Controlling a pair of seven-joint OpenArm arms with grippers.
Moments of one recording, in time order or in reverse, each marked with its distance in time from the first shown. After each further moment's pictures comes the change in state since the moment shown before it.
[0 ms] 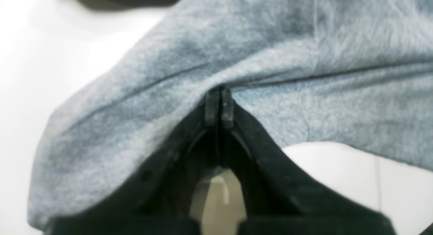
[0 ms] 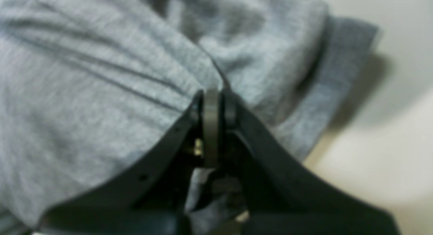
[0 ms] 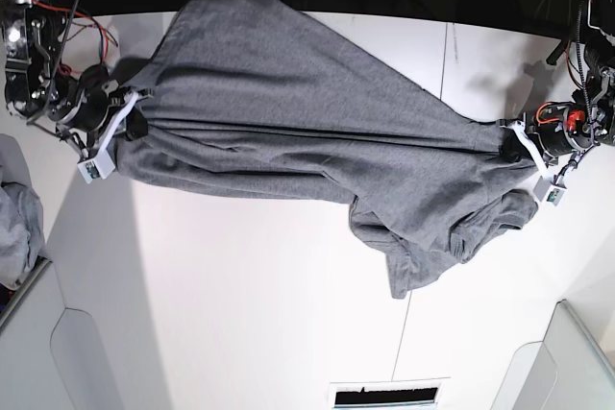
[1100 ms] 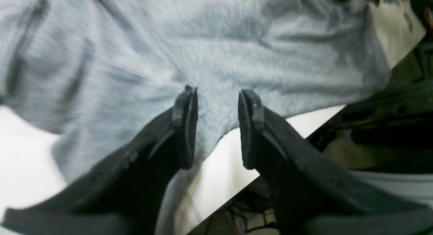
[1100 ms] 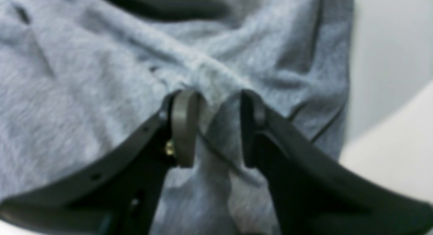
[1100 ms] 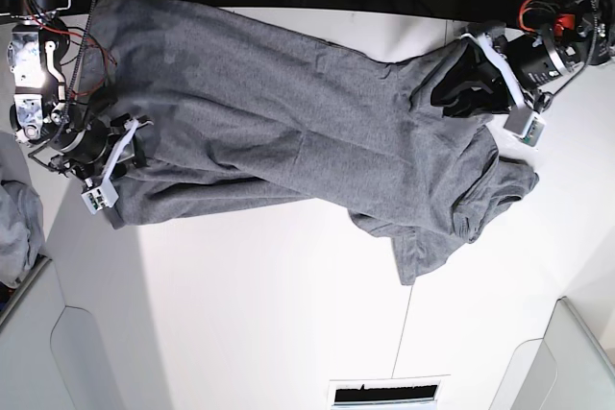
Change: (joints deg) left arm 27.2 8.3 -9.9 36.6 -13.4 -11.5 -1.0; right arm 9.5 -2.3 -0.2 -7.2 -13.5 -0.1 8.0
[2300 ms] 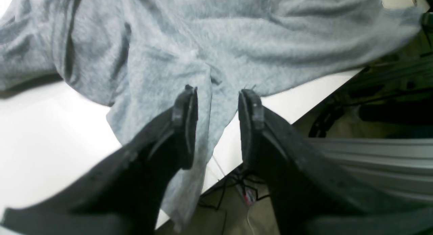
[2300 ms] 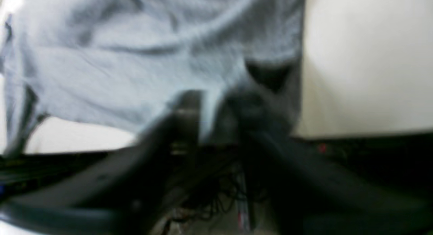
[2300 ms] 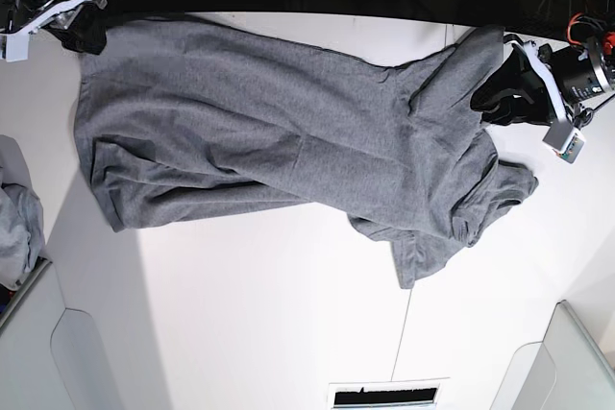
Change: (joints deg) left arm 2.6 -9.1 -8.0 4.8 -12.6 -0.5 10.7; right arm -37.3 -17.9 39.8 35.6 34.4 4.1 -18.9
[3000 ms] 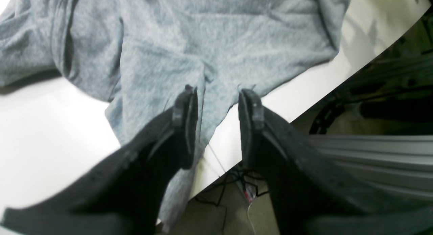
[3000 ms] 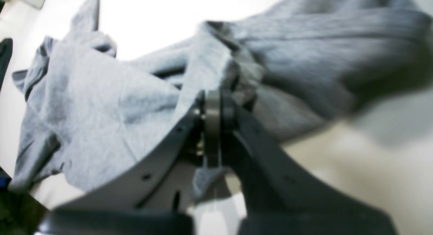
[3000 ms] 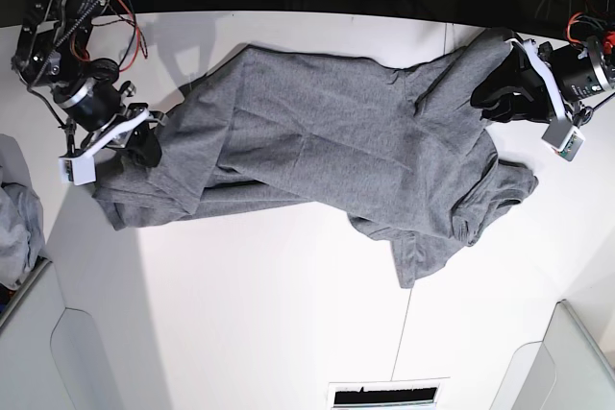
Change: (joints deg) left arm 0.0 0.0 0.0 0.0 0.0 0.0 0.9; right arm 23.3 -0.8 -14.8 -12.3 -11.9 -0.4 3.3
